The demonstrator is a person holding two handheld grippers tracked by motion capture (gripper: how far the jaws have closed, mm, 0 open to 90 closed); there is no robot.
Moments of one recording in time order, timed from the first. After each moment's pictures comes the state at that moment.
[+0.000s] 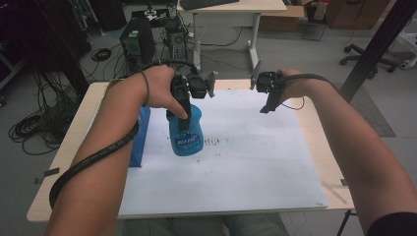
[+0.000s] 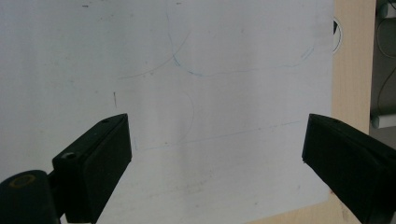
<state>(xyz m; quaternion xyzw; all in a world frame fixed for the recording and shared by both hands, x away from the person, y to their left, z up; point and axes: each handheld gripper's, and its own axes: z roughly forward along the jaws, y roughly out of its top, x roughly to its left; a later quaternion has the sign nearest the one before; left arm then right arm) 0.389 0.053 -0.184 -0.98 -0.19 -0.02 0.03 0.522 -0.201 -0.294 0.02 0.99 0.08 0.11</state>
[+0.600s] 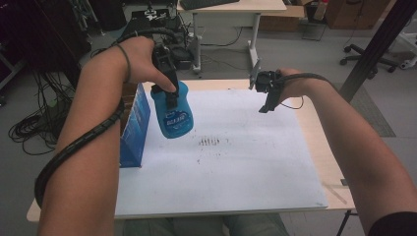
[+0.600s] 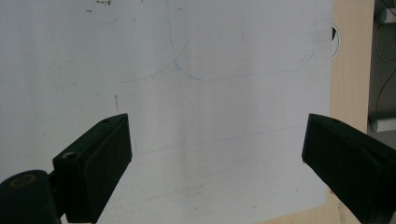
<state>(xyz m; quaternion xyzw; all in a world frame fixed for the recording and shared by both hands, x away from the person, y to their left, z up) 0.403 0.087 -0.127 -0.96 -0.27 -0.04 0.01 0.521 -0.199 -0.292 0.01 0.99 0.08 0.11</state>
